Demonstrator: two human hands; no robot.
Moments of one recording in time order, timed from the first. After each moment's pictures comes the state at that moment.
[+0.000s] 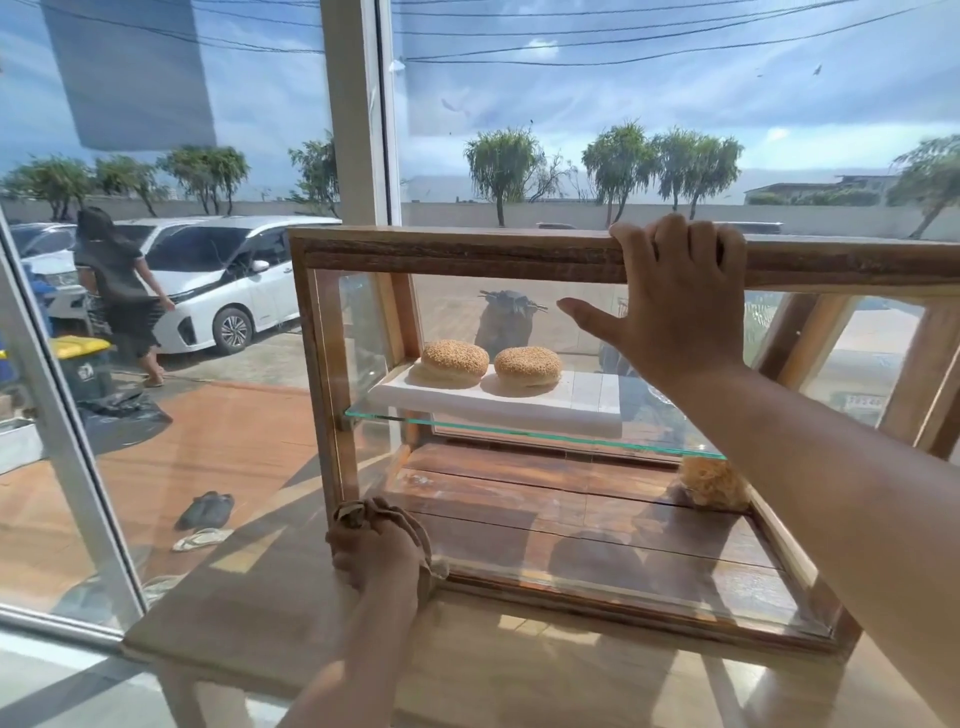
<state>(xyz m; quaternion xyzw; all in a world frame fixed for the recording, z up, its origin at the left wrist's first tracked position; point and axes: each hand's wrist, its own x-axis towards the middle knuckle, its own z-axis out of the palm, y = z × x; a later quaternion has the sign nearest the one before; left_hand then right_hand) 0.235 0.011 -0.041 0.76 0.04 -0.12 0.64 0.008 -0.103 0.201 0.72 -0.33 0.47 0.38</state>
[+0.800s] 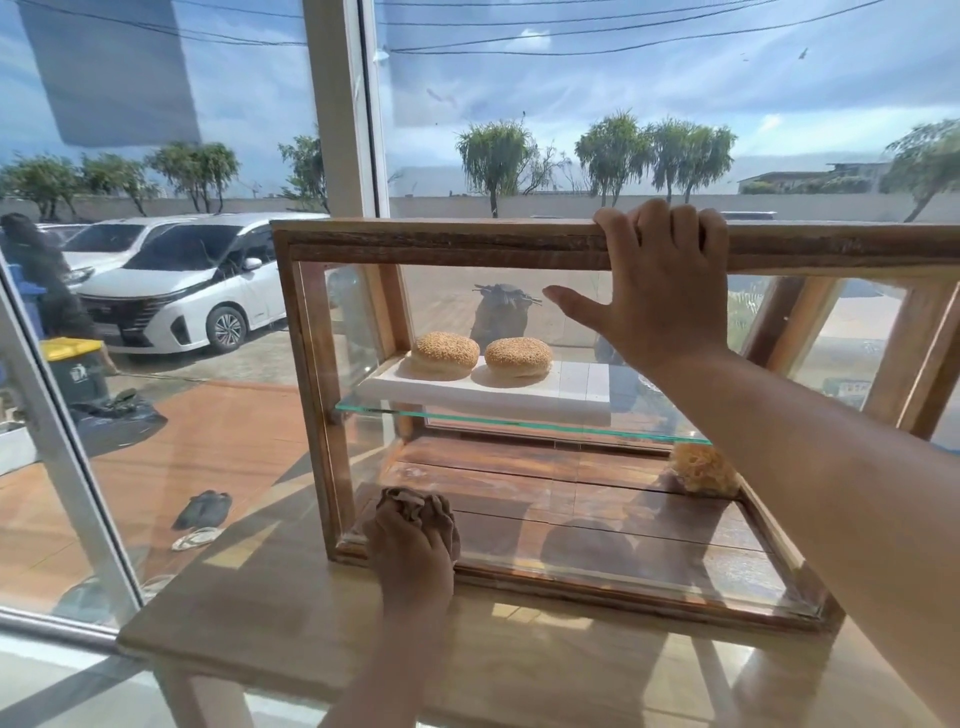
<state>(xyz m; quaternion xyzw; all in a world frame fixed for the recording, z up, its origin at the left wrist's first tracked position) 0.199 0.012 -0.067 0.79 -0.28 0.08 0.54 0.007 -0.102 0.202 0.73 -0.33 0.46 0.38</state>
